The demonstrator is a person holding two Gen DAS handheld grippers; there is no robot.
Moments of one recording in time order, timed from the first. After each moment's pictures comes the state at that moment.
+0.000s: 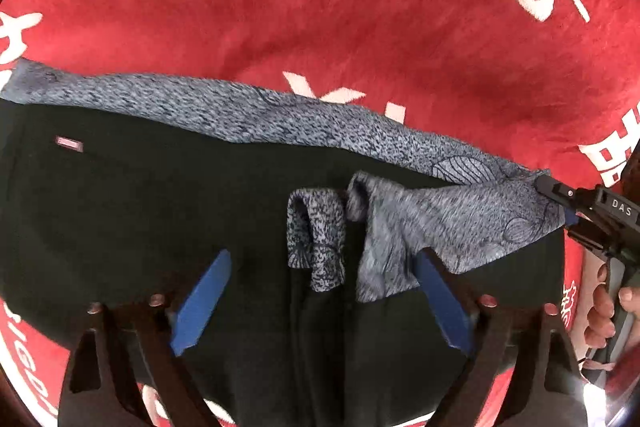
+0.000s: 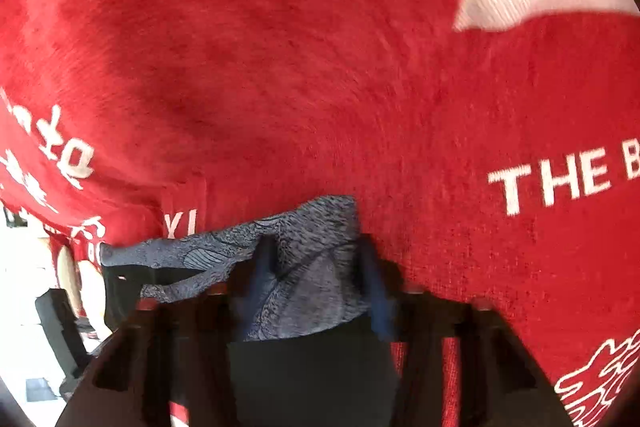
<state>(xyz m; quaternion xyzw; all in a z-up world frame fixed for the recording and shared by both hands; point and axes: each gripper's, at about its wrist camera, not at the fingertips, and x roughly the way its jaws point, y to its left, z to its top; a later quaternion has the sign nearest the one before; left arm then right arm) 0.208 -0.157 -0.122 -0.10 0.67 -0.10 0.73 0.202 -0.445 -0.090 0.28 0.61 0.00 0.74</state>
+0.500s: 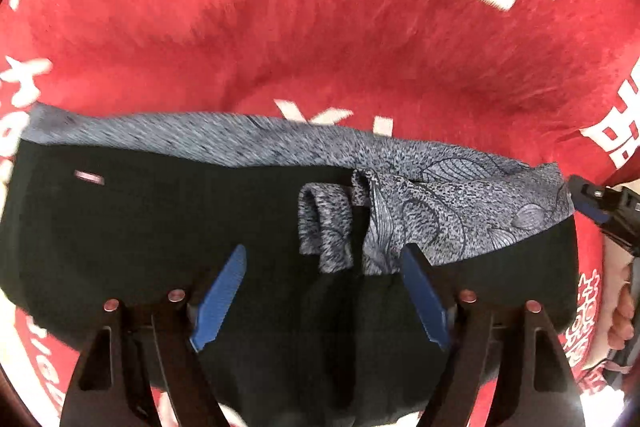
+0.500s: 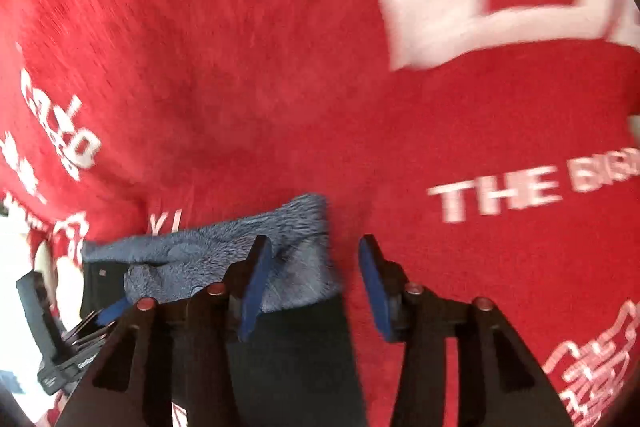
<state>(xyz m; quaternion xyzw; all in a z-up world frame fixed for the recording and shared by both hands) 0.193 -0.175 -0.090 -0.03 0.63 -0.09 0.77 0.168 -0.452 -0.060 0.23 0.56 -0.03 0.79</state>
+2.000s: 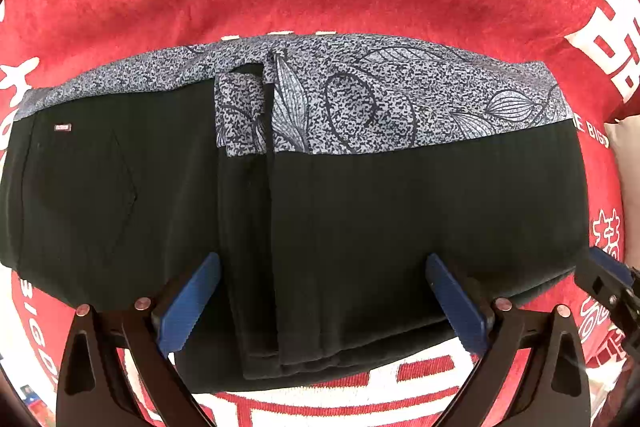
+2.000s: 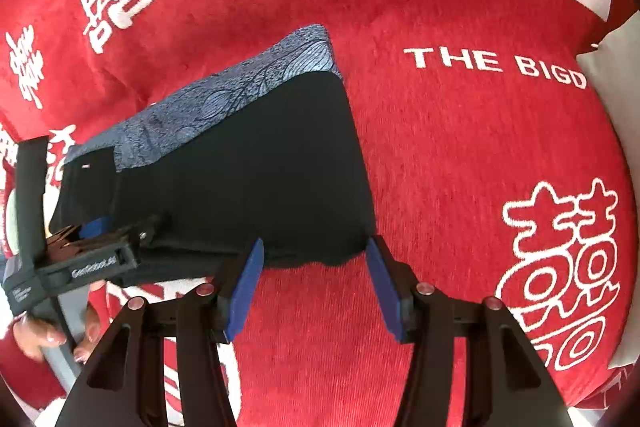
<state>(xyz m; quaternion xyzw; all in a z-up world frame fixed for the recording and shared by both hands) 0.135 -0.219 -0.106 0.02 0.67 -0.10 0.74 0.052 -0.401 -0.053 0.16 0.61 -0.02 0.78</state>
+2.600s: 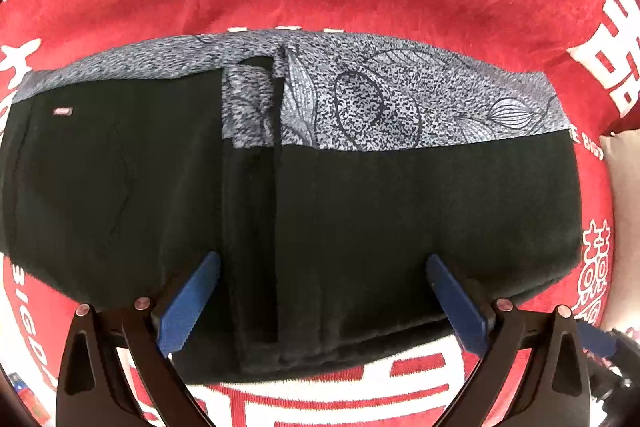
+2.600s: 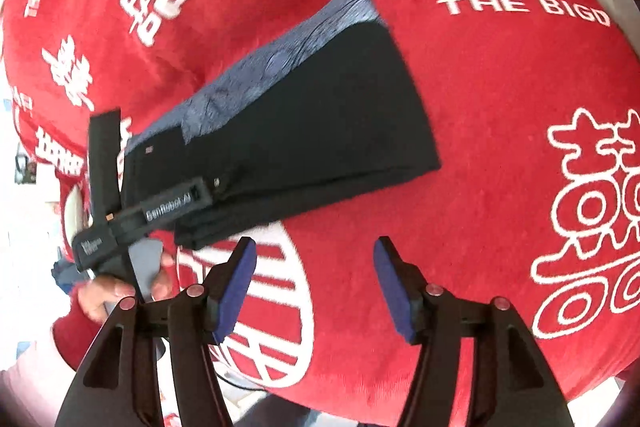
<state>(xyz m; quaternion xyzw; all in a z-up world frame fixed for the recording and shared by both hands) 0.140 -0.203 -0.112 -0.01 0.67 -0.10 0.73 0.023 -0.386 -0.039 0.25 0.63 0.05 0.74</state>
